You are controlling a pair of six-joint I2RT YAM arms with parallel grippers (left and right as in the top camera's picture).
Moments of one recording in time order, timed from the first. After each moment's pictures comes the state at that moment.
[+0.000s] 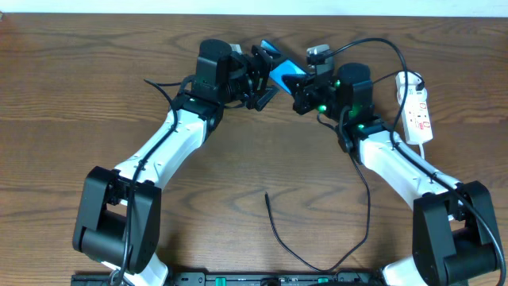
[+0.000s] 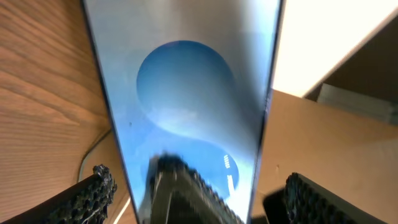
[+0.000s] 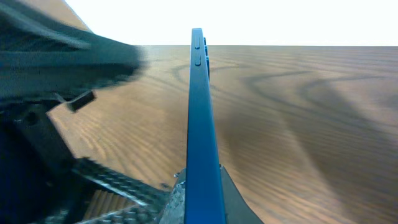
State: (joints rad) left arm -0.36 1.78 1.21 0.14 0.63 -1.53; right arm 0.29 1.69 0.98 0.33 -0.45 0.26
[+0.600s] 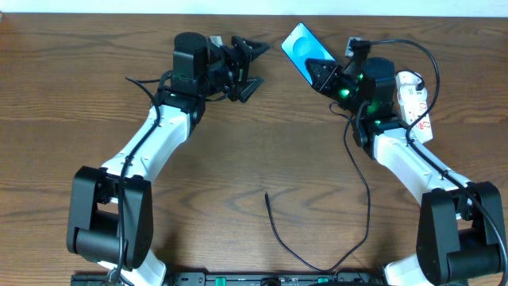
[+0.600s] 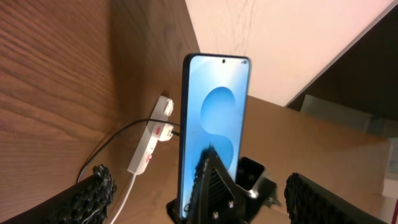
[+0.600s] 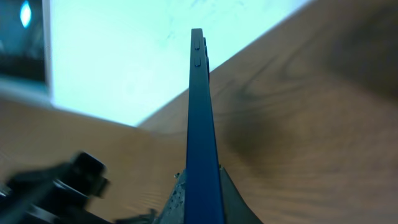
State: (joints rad) left arm -0.25 1.78 1.21 0.17 0.71 -1.53; right arm 0.20 1.69 0.98 0.40 -0.43 0.90
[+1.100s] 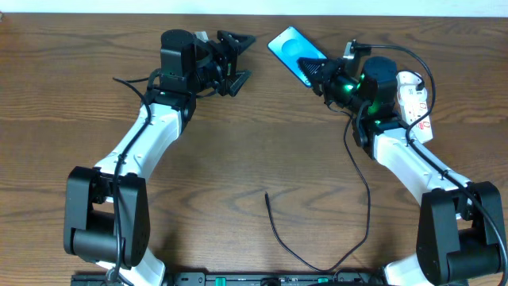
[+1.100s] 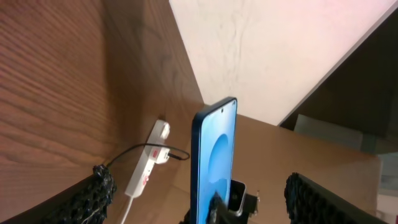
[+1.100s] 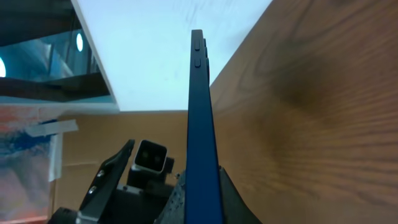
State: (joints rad) left arm -0.20 1.78 1.21 0.19 0.67 -1.52; right arm 0.20 1.69 0.98 0.48 -0.59 1.31
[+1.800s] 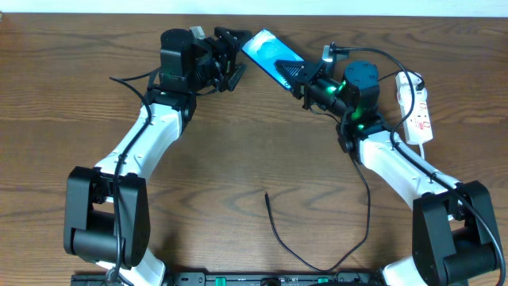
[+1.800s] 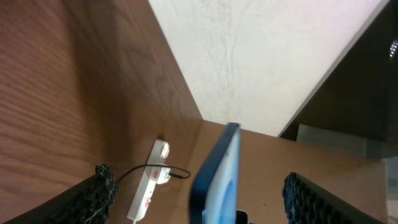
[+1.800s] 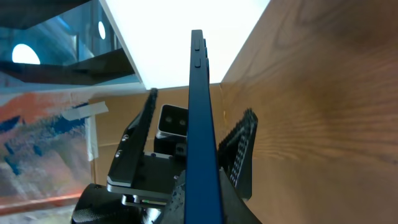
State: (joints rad) left arm -0.20 1.78 1.21 0.23 0.59 -1.47; right arm 0.32 1.69 0.98 0.57 -0.59 1.52
